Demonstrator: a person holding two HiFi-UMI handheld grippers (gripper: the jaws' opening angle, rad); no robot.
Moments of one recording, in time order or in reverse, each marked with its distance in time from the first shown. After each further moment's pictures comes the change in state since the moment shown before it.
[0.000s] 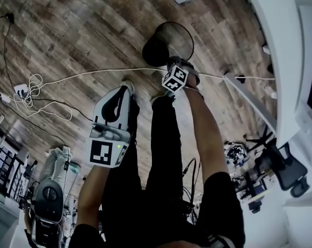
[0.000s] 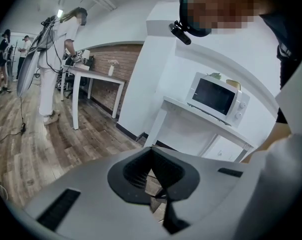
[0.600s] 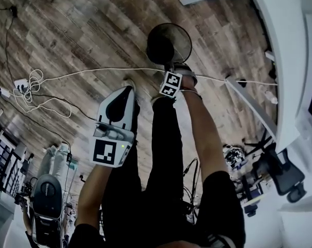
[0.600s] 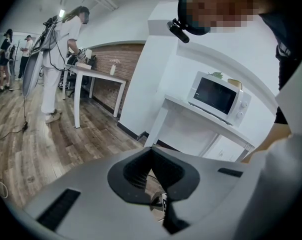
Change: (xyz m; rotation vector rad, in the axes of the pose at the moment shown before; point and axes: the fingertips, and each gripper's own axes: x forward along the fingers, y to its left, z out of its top) left arm -0.001 -0.001 -0.012 -0.040 0.024 0.023; right arm 0.021 0.038 0.005 -0.303 0.051 0.019
